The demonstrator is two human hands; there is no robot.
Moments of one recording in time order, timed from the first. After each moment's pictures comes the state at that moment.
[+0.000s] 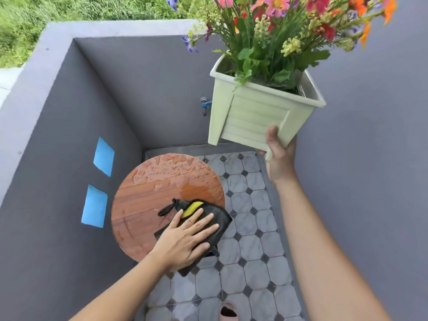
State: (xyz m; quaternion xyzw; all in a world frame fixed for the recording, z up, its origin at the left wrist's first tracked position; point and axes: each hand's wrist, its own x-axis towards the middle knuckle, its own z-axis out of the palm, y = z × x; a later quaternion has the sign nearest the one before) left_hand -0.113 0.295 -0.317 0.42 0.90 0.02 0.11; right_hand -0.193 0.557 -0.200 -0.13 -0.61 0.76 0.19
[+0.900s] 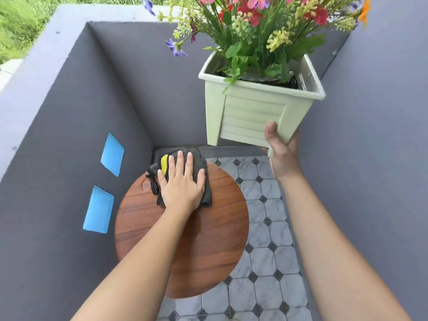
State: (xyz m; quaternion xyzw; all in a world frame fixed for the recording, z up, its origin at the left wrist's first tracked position) left_hand -0.246 0.327 -0.321 -0.02 0.99 0.11 0.06; right_hand -0.252 0.527 -0.227 -0.04 -0.66 0.72 0.18
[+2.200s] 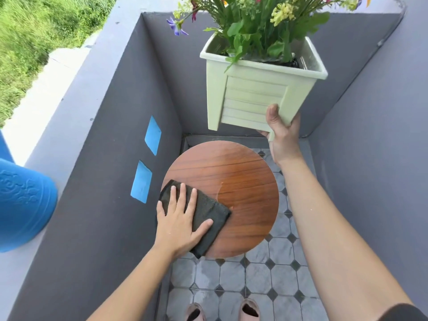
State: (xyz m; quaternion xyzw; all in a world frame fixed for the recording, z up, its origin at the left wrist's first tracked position) left_hand -0.095 0.205 -0.303 0.07 0.99 0.08 0.13; right_hand -0.228 0.439 -0.183 -0.05 -0.61 0.78 0.10
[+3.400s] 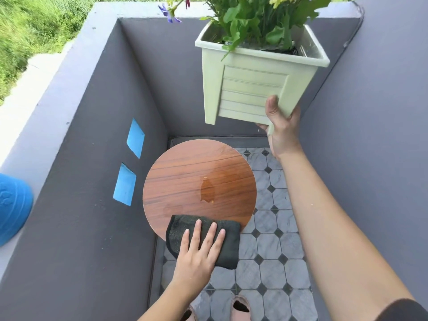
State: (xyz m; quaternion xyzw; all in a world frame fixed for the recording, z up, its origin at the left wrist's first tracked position) left_hand -0.011 0.261 -0.343 0.28 0.96 -0.04 -0.08; right_hand -0.209 0.471 -0.157 -0.07 -0.61 0.78 0.13
